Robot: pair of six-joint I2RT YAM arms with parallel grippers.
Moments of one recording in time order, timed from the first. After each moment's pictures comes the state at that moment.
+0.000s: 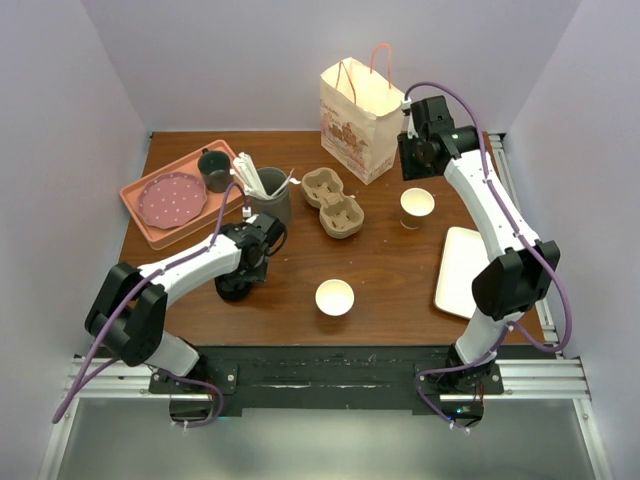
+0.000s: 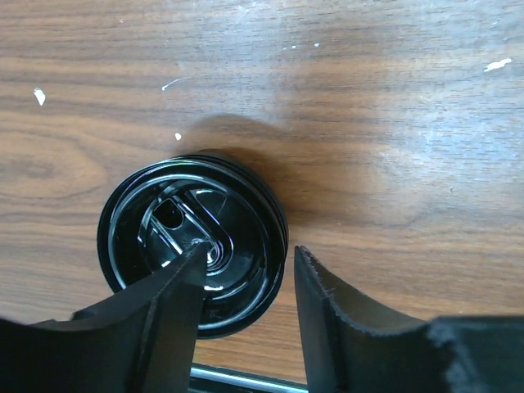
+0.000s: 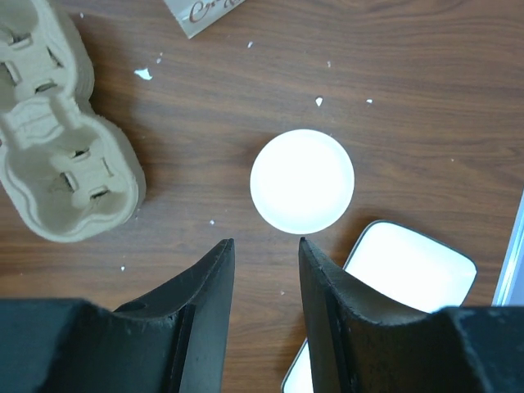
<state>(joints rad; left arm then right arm) -0.59 1.48 0.93 -0.79 -0.40 -0.49 0.29 1.76 1.86 -0.99 0.20 0.09</state>
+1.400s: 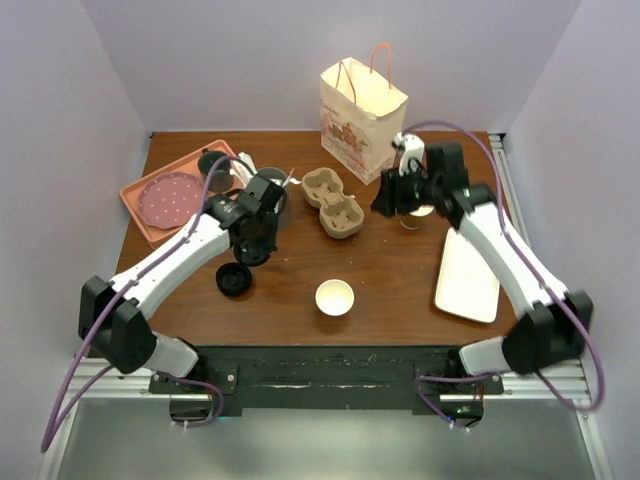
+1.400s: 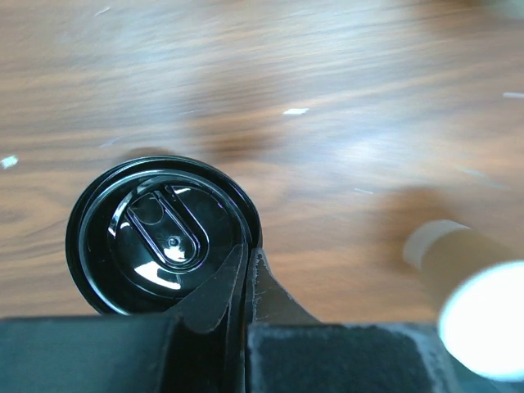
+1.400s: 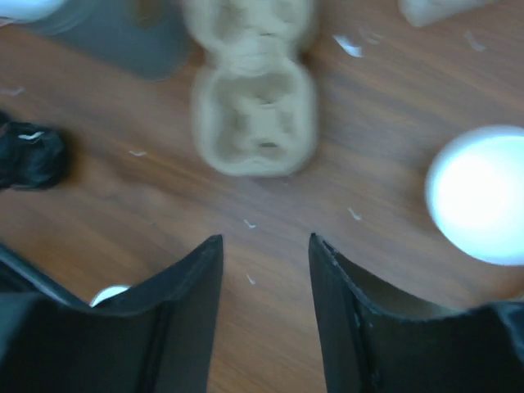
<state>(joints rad) -0.59 1.46 1.23 -0.92 -0.20 -0.46 0.30 1.50 1.43 -0.69 -0.30 0.09</state>
